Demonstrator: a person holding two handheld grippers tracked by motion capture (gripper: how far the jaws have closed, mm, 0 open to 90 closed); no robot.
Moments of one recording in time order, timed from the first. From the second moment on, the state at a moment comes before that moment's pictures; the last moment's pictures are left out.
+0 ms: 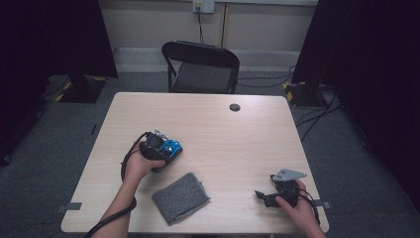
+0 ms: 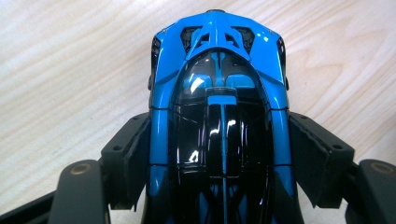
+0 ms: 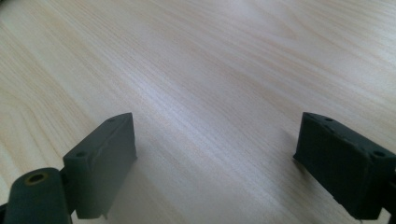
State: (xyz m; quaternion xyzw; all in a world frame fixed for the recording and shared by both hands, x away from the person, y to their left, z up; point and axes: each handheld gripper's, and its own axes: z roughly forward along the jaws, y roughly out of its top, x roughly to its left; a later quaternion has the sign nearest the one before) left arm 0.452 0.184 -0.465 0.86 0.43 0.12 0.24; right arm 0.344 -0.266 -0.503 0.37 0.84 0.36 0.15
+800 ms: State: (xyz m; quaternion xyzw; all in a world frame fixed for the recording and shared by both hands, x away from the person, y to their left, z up) left arm 0.475 0.152 -0.442 0.86 0.42 0.11 0.26; right arm 0.344 -0.266 -0.503 0.37 0.84 0.36 0.15
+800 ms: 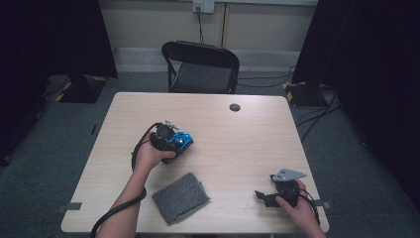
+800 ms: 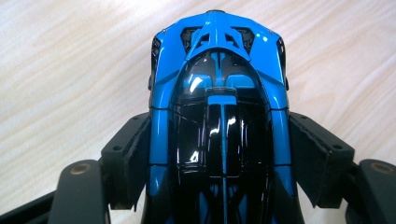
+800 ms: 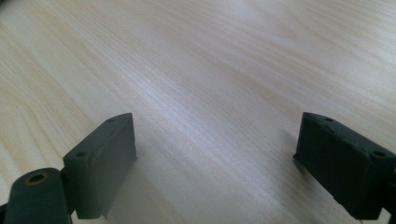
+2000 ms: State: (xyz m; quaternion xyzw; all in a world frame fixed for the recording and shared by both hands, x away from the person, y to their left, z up) left arm 0.507 0.118 -0.466 0.86 0.43 0.12 0.27; right arm 0.343 -0.266 -0.503 0.36 0.84 0.36 0.15
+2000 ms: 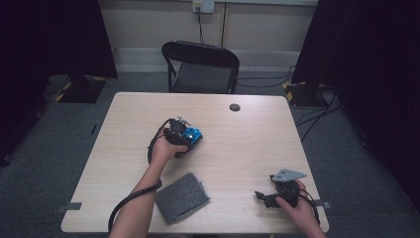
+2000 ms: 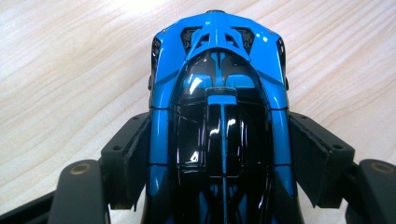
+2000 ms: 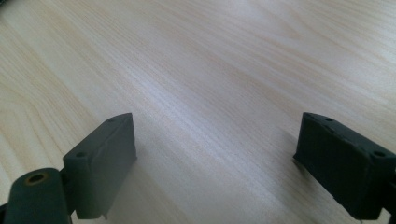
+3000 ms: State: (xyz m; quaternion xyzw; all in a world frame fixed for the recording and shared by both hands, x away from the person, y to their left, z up) left arm 0.504 0.116 -0.482 0.86 0.41 0.13 0.27; right arm 0.343 -0.266 -0.503 0.37 0.84 0.36 0.15
